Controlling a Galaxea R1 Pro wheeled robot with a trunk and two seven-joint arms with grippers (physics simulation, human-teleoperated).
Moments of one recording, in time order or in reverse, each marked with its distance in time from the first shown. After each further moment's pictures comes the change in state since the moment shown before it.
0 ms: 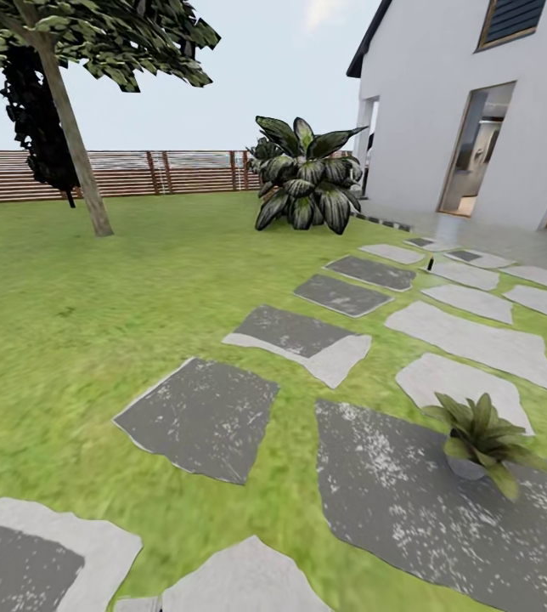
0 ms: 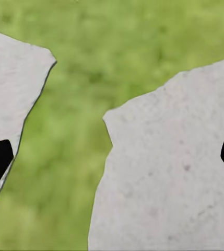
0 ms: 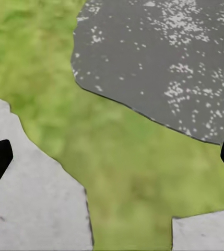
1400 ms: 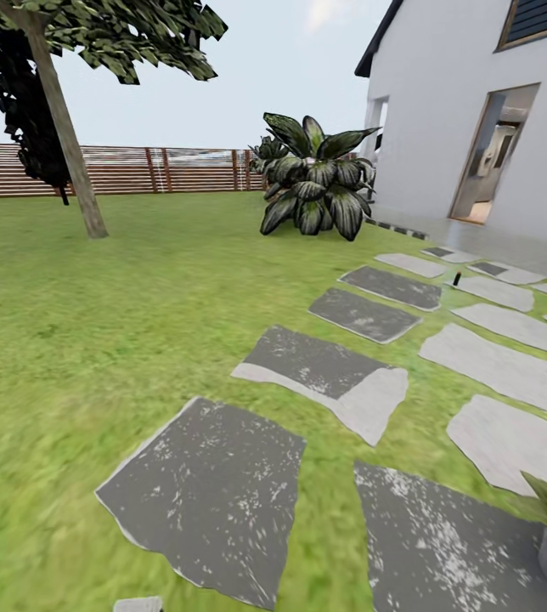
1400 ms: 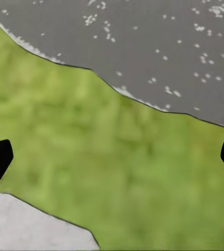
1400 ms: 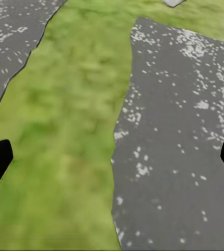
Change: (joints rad) left arm 0.000 -0.001 0.000 0.000 0.000 -0.001 0.000; right arm 0.000 0.001 0.000 -0.001 0.000 0.001 0.000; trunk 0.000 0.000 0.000
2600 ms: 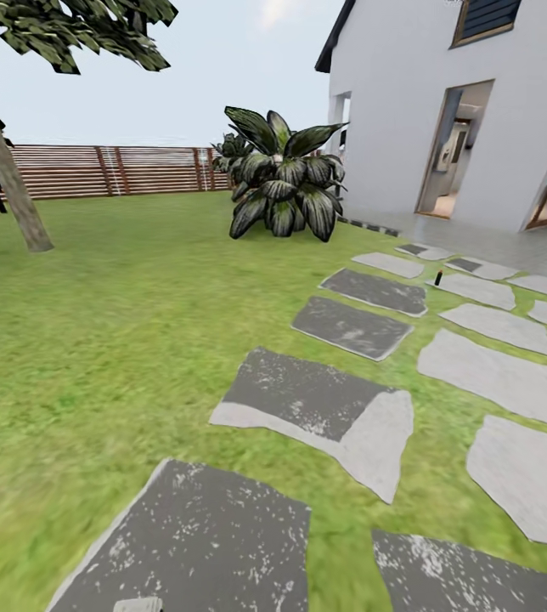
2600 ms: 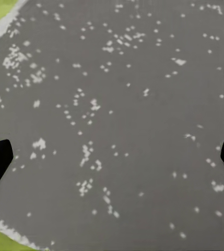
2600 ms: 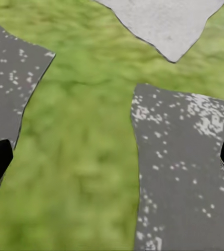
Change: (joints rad) left arm 0.001 0.000 0.000 0.000 -0.001 0.000 0.000; right arm 0.000 0.000 0.000 0.001 0.000 0.000 0.001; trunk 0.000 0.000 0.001
